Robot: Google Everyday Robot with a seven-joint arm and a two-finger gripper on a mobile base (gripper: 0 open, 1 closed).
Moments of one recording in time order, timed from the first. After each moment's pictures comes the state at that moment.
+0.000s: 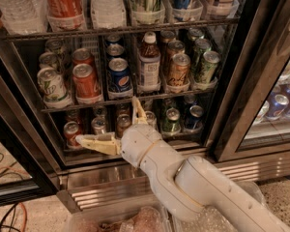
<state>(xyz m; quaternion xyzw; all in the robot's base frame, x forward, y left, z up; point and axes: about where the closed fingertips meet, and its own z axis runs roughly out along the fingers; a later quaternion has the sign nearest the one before) 0.497 0.085 0.839 -0.26 0.62 0.29 0.69</state>
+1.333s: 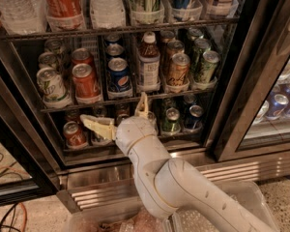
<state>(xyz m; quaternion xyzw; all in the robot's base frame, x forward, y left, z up) 0.545 0.072 0.833 -0.16 0.65 0.21 0.71</state>
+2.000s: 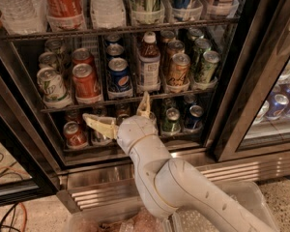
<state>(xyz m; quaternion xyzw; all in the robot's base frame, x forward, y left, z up) 0.549 0.065 0.833 -0.16 0.65 0.19 0.72</state>
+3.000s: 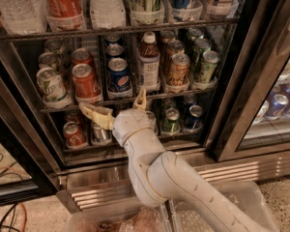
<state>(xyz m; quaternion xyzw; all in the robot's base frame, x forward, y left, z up) 0.569 0.073 0.845 -0.12 0.63 0.22 0.74</state>
